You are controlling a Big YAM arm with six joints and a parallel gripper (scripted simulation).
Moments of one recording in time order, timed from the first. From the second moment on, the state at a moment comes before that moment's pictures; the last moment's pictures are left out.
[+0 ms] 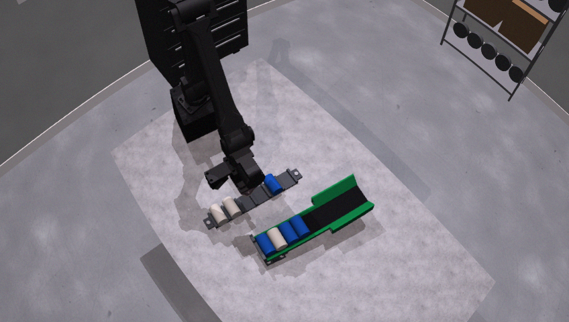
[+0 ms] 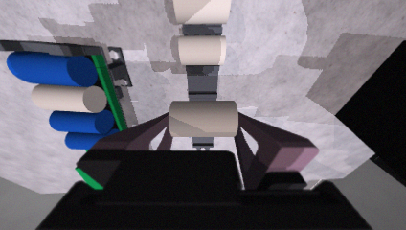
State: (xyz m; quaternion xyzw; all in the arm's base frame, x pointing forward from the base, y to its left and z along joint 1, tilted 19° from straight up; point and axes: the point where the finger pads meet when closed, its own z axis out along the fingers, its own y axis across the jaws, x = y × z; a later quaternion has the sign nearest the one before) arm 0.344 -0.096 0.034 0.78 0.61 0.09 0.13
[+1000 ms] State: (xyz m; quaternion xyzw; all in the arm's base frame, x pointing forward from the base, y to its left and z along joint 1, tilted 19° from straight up) arm 0.369 -0.104 -0.061 0.78 0.61 0.09 0.13
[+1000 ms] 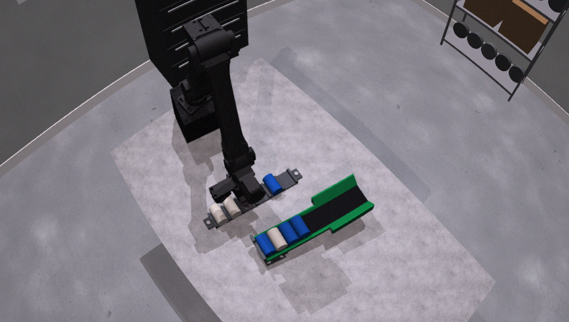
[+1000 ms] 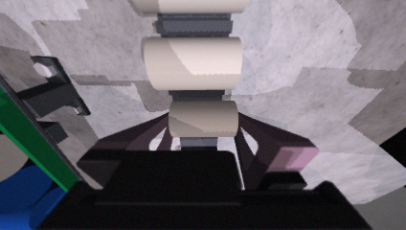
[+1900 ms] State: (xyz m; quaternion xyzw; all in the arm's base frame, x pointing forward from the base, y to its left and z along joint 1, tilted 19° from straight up) arm 0.373 -0.105 -0.059 0.78 0.61 0.09 0.13
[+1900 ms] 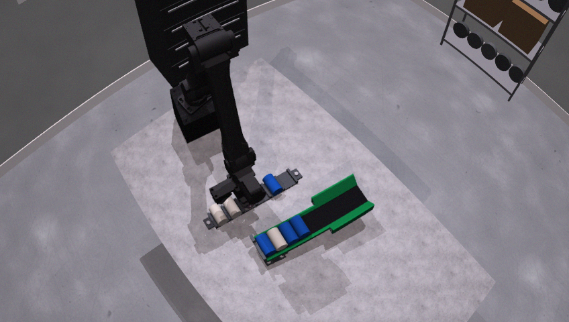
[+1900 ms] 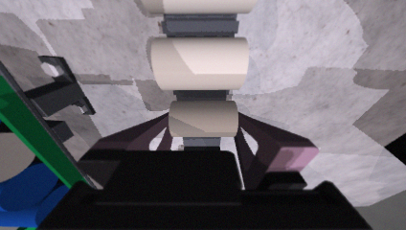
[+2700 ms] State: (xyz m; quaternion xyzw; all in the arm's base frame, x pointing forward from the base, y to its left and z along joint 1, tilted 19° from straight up) arm 0.375 -0.106 -0.058 0.78 0.61 0.09 0.13
